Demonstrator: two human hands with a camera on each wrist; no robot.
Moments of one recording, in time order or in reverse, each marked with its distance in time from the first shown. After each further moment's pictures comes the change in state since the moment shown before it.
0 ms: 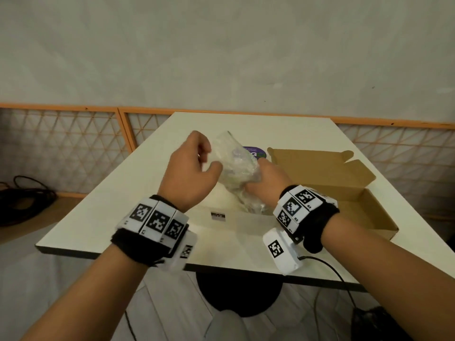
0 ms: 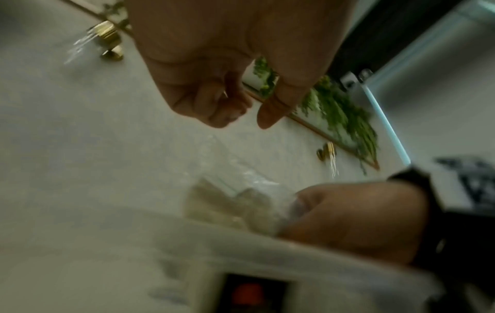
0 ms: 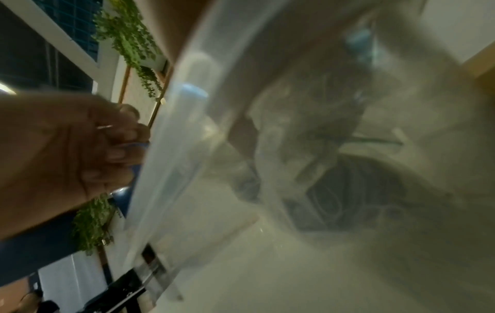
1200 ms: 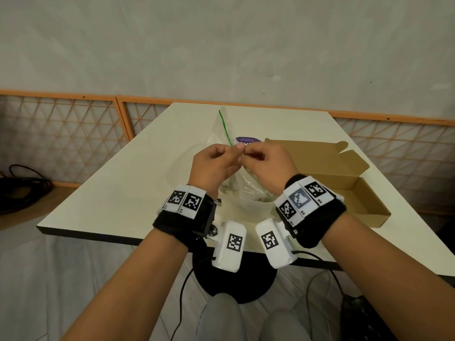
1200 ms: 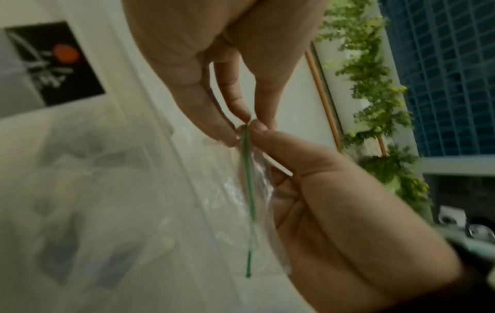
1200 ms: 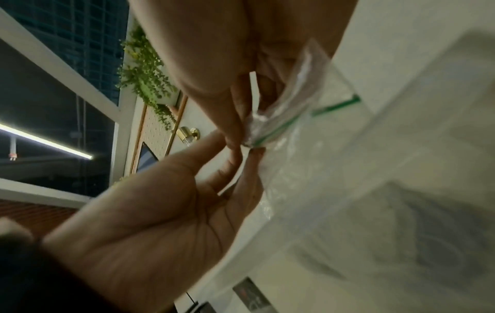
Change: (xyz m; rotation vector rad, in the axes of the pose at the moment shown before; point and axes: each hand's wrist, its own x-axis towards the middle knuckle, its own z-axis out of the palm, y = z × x) left_hand -0.013 0.015 0.048 -0.958 -0.012 -0.507; right_hand -0.033 -0.016 -0.010 0.440 0.201 -0.229
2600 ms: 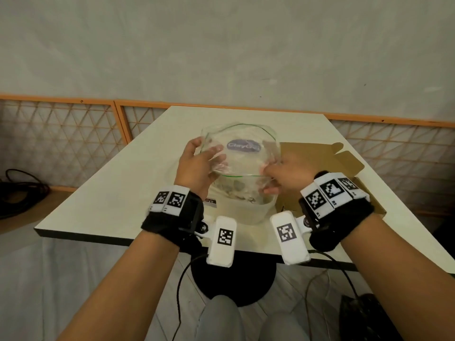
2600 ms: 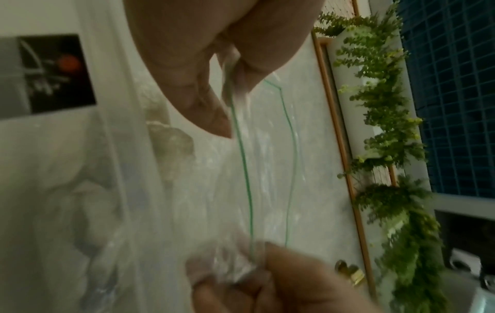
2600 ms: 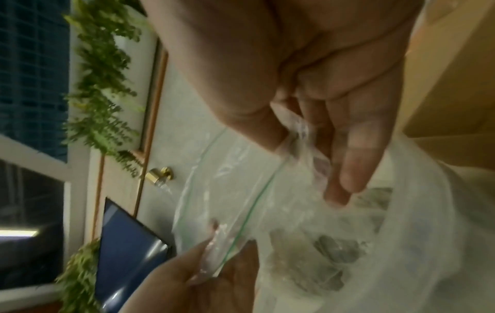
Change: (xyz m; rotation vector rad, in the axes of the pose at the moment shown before) left_hand 0.007 0.007 -0.014 -0.186 0.095 -0.062; right_hand -0.003 0.012 -0.031 0.147 -0.171 0.599
